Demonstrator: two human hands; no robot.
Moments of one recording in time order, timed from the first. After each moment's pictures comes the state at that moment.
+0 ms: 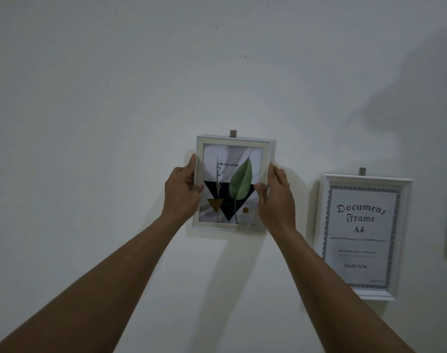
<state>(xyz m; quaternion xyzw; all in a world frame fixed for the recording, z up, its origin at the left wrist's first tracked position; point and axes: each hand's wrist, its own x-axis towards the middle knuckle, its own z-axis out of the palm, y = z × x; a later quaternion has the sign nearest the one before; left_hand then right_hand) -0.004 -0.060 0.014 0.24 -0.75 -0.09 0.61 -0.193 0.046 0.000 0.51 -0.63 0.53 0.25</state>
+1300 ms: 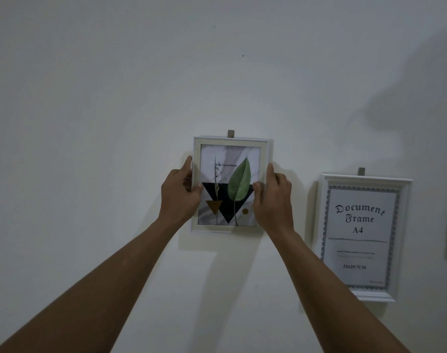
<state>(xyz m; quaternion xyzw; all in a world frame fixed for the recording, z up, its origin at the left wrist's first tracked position) -0.007 -0.064 0.005 0.22 -0.71 -0.11 0.65 -0.192 0.044 -0.001 0.50 -0.62 0.52 0.29</state>
